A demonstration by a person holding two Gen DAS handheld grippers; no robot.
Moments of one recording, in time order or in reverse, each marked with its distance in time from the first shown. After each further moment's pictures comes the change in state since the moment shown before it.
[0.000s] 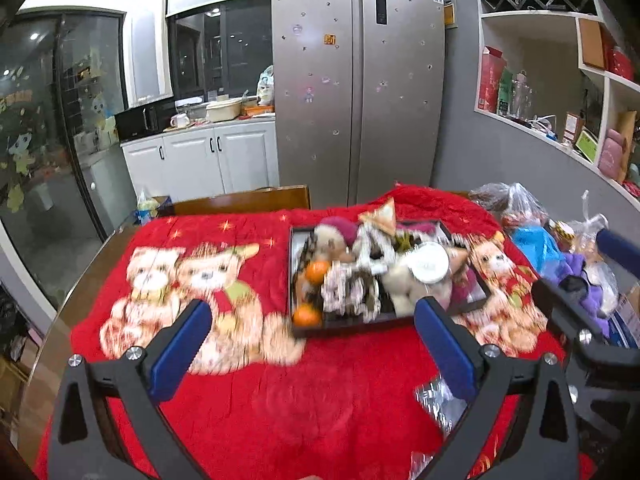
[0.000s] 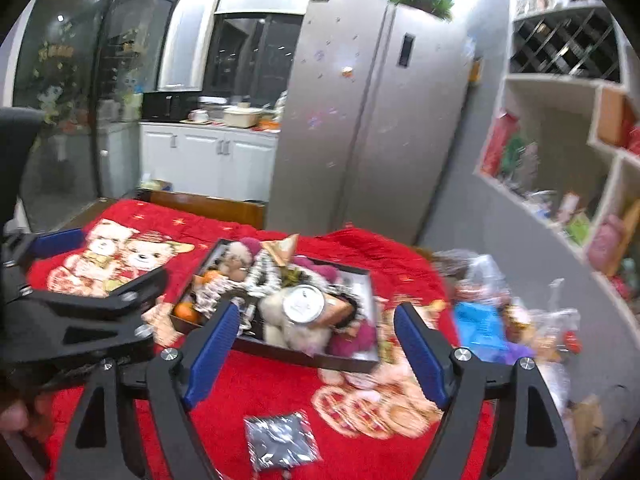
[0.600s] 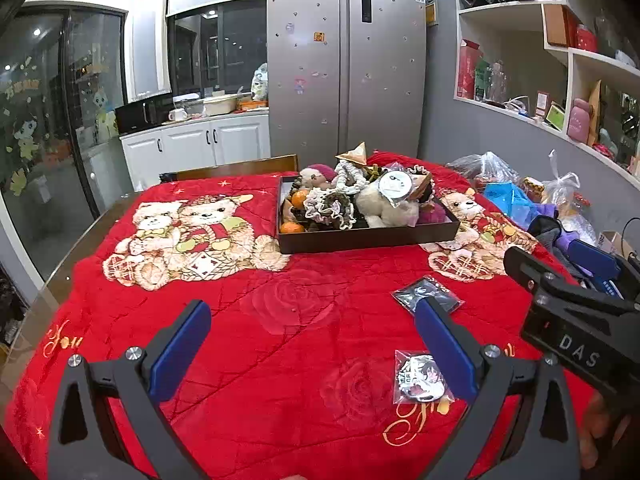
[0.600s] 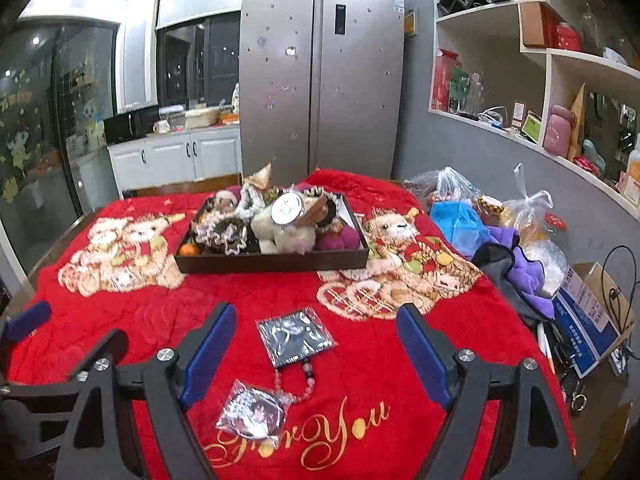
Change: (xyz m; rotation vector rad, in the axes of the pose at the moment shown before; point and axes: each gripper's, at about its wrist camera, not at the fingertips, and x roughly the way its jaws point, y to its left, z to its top) left arm -0.067 -0.018 -0.113 0.017 -0.015 -0.012; right arm -0.050 -0.006 -0.112 0.248 0.078 -0.024
